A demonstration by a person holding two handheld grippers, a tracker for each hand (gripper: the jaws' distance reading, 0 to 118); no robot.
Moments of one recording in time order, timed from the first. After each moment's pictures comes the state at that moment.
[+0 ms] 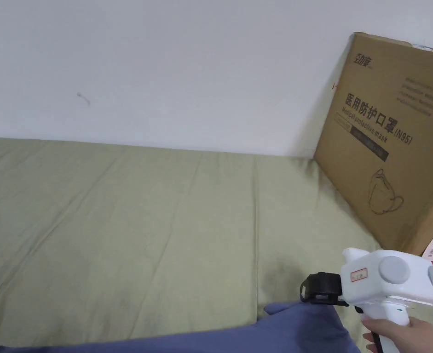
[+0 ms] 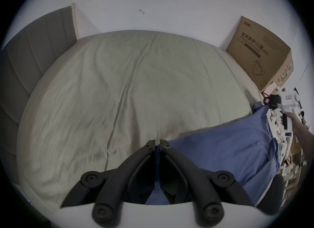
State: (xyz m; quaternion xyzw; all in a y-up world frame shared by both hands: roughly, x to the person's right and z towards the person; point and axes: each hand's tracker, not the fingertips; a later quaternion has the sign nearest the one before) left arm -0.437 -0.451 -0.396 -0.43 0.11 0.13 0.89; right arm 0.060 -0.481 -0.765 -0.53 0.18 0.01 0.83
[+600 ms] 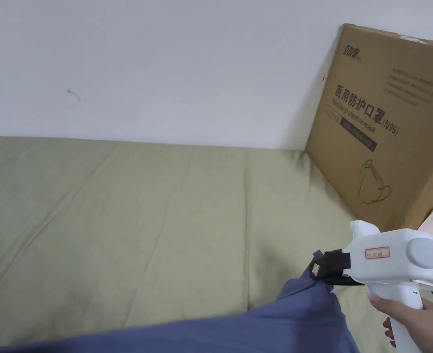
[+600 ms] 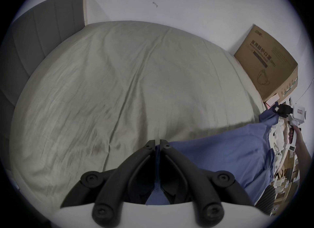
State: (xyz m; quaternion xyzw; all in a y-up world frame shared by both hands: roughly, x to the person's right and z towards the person) left arm -0.465 -0.468 -0.401 -0.43 0.14 0.19 0.87; right arm 0.095 -0.425 -0.719 -0.46 0.27 -0.09 0.84
